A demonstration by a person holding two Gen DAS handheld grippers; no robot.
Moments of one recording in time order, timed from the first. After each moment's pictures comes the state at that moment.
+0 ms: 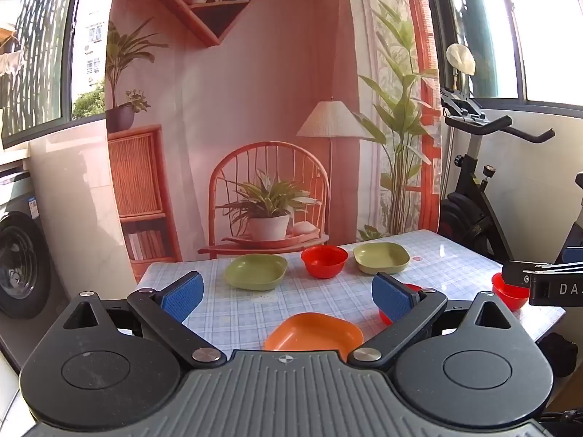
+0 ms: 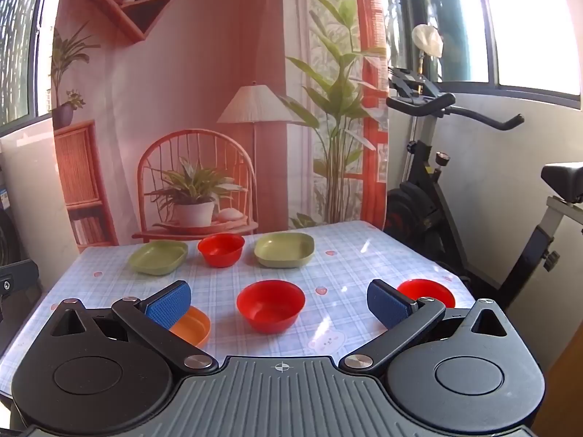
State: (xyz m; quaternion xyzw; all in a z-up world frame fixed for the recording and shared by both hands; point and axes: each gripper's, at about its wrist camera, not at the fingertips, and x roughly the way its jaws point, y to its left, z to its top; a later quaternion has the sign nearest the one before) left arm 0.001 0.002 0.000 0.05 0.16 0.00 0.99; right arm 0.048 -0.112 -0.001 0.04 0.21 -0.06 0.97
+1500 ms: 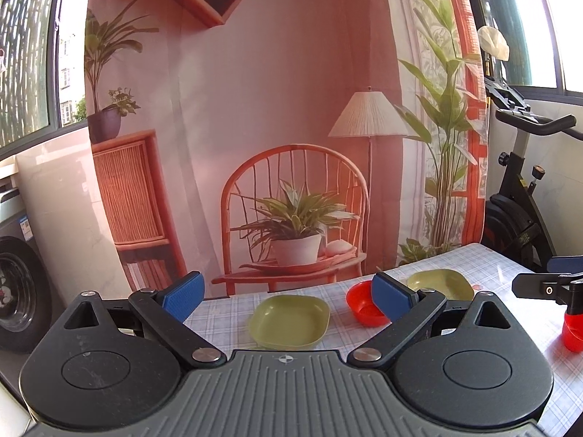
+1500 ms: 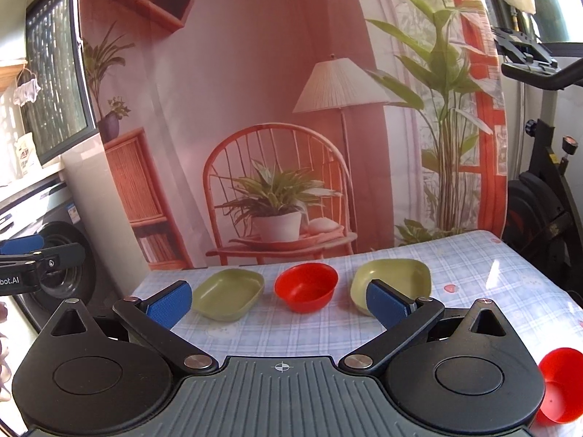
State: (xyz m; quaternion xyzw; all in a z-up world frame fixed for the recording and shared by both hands) left arm 0.194 0.041 0.016 0.06 0.18 0.02 0.98; right arm 0.262 -0.127 -0.019 0.10 0.22 0.11 0.96
